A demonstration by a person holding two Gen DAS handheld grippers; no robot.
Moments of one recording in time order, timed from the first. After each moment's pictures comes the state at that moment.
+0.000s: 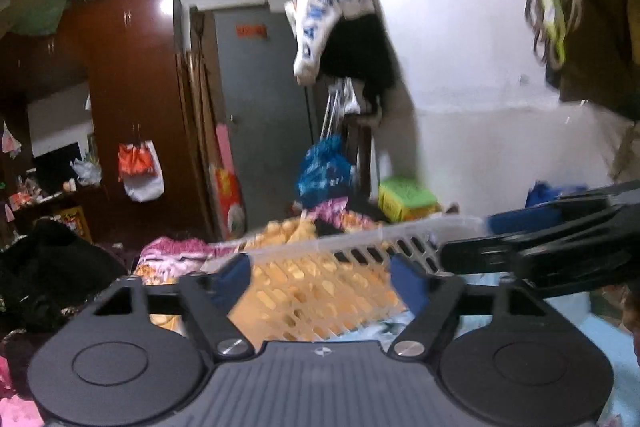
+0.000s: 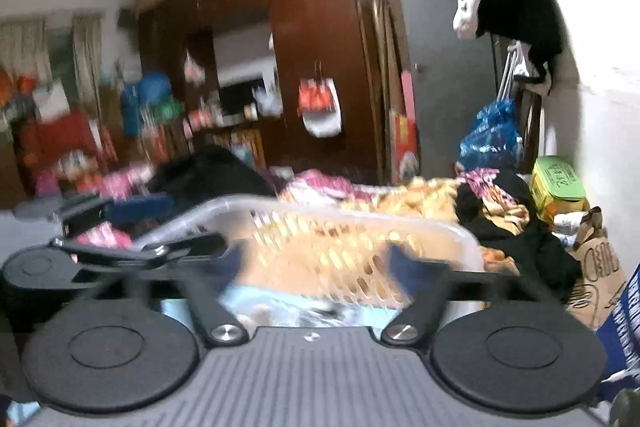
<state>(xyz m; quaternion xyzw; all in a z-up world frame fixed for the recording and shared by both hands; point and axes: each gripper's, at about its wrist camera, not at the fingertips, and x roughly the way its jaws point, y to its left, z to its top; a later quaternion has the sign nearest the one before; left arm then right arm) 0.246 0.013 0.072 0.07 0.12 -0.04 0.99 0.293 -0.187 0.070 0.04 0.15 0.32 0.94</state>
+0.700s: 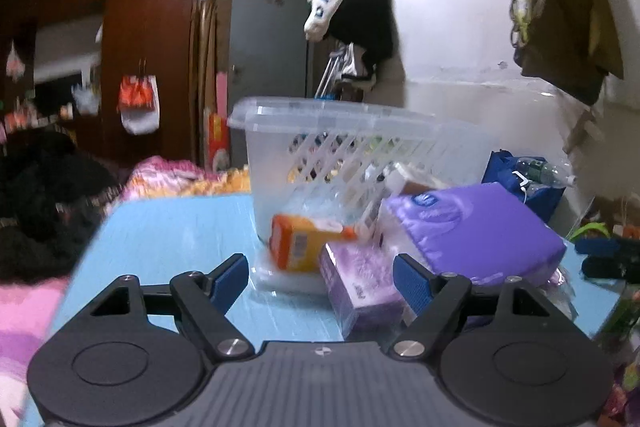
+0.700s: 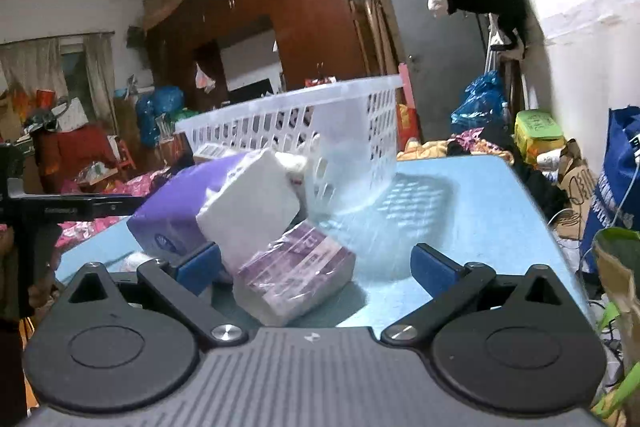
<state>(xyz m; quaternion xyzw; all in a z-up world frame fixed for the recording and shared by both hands) 0.118 0.063 -0.023 -0.02 0.19 -0.06 0.98 0.190 -0.261 -0.027 0.06 0.18 0.33 0.92</state>
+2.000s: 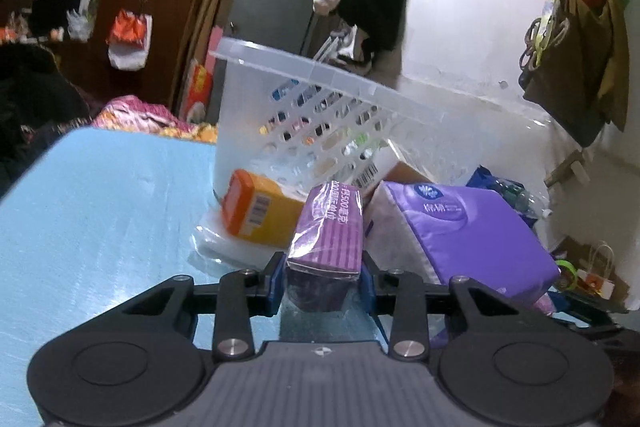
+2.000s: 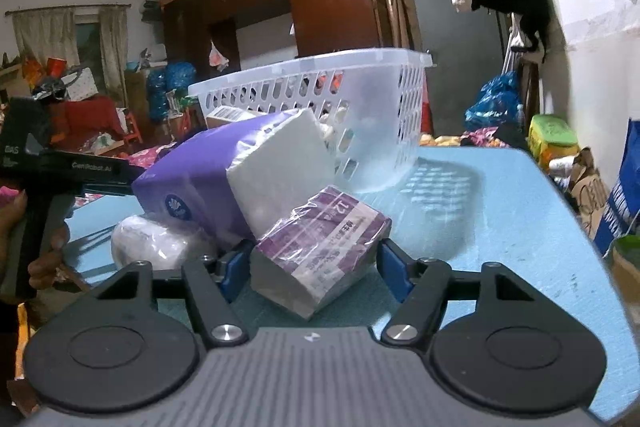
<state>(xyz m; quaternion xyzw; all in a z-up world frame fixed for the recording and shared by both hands) 0.128 0.061 -0.049 -0.12 0.21 -0.09 0.97 0.165 -0.251 -0.049 0.01 0.16 0.33 0.93</state>
